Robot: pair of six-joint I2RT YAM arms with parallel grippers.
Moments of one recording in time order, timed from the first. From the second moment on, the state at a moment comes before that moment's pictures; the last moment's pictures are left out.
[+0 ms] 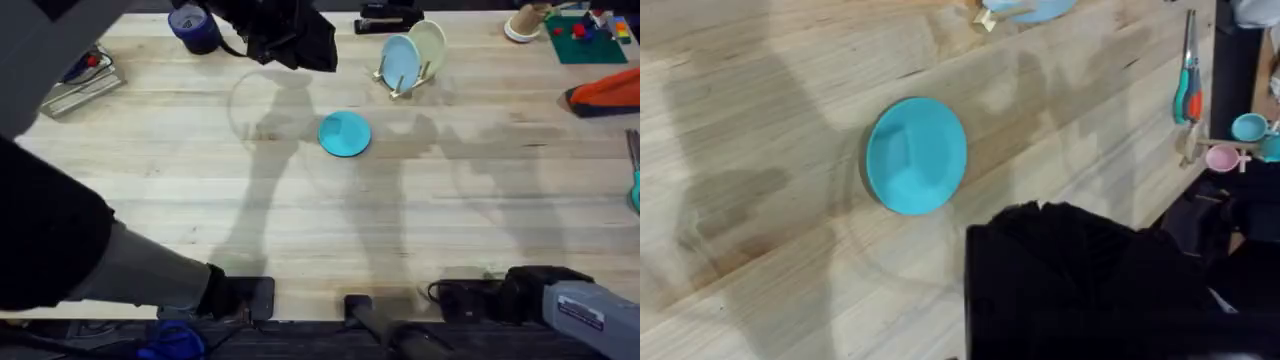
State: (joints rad) left arm -0.20 1.69 1.56 -1.06 0.68 -0.16; right arm -0.02 1.17 1.45 -0.99 -0.12 0.05
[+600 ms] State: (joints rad) left arm -0.20 1.73 1.56 -1.09 0.65 -0.16; right arm -0.02 1.17 1.45 -0.99 -0.12 0.05
